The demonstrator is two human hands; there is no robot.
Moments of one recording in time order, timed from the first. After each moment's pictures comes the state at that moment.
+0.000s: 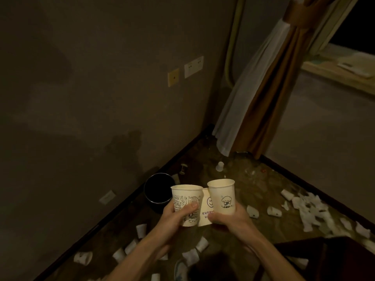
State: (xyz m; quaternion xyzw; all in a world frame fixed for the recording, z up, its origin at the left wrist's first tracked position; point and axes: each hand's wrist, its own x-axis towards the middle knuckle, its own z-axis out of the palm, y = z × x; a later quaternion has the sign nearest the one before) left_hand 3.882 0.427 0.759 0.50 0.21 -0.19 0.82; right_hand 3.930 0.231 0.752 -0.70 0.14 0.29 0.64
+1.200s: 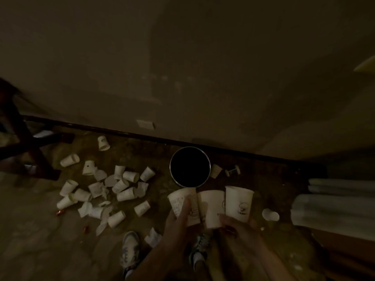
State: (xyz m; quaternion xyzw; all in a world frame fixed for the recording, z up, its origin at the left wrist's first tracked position) left_hand 4.088 0.413 0.533 0.08 0.57 0.19 0.79; right_hand 4.256 0.334 0.517 -0.67 0.08 0.59 0.44
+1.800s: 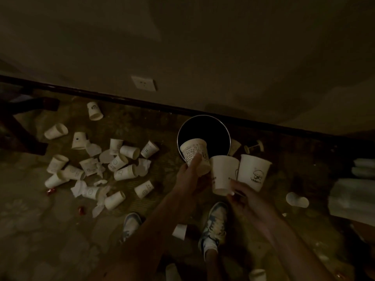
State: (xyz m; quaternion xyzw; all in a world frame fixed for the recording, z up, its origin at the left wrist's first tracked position) left_hand 4.109 0.488 0.350 0.08 0.62 0.15 0.77; right_hand 4.248 0.386 0.364 -0.65 0.16 0.59 0.44
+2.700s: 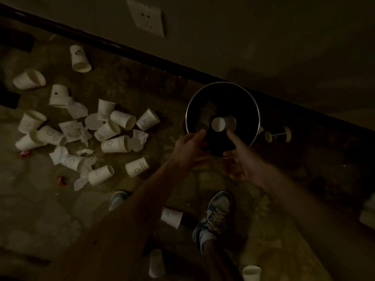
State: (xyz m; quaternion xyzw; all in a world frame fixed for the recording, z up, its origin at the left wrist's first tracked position) left_hand 4.091 0.525 0.212 0.17 0.62 0.12 0.76; right_hand 4.255 0.482 0.218 -0.73 -0.06 0.68 0.08
